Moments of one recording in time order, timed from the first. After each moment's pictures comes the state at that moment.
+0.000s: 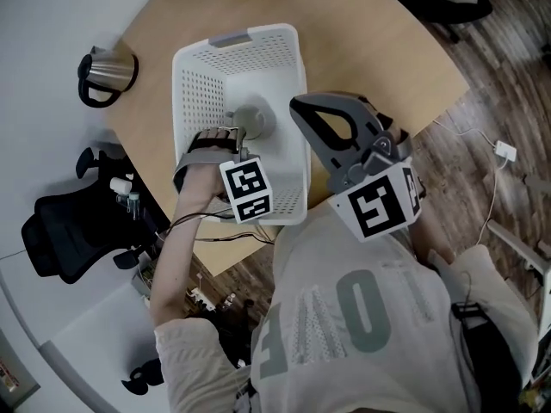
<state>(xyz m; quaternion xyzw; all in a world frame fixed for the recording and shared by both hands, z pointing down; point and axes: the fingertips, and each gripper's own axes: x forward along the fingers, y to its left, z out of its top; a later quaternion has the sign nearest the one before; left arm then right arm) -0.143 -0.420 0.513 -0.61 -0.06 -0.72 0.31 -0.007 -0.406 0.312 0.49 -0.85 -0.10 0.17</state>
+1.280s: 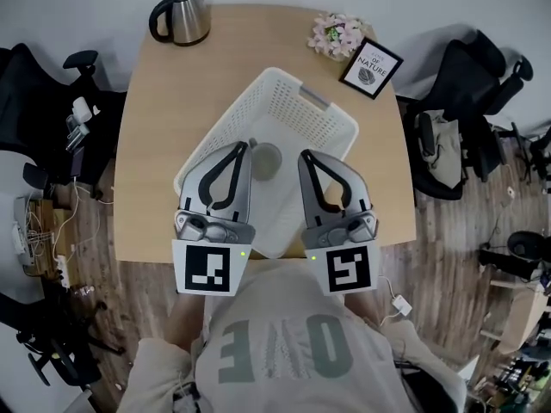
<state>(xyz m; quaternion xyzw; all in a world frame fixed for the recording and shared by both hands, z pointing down) -0.181 -0.403 0.244 -0.82 0.57 0.01 0.06 -0.106 -0.403 0.243 0.42 -0.89 -0.17 0.11</state>
